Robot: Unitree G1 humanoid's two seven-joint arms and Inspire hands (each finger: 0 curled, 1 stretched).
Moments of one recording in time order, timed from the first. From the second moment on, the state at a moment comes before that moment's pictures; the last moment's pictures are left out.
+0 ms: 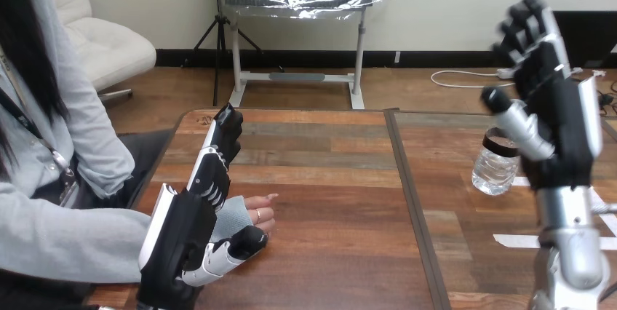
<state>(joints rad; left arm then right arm) 0.03 0.11 -0.01 0.59 -0.18 -1.09 -0.37 -0.51 -0.25 -0.27 1.07 0.19 -1.10 0.27</state>
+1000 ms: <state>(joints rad) 0.03 0.11 -0.01 0.59 -0.18 -1.09 -0.37 -0.60 -0.30 -0.29 1.22 0.14 -0.92 0.14</state>
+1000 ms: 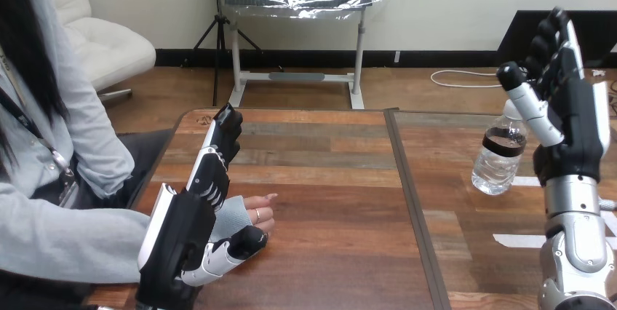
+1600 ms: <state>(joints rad) 0.03 0.12 -0.01 0.59 -0.19 -1.09 -0.38 -0.63 -0.32 -0.29 1.29 0.09 -0.76 0.06</state>
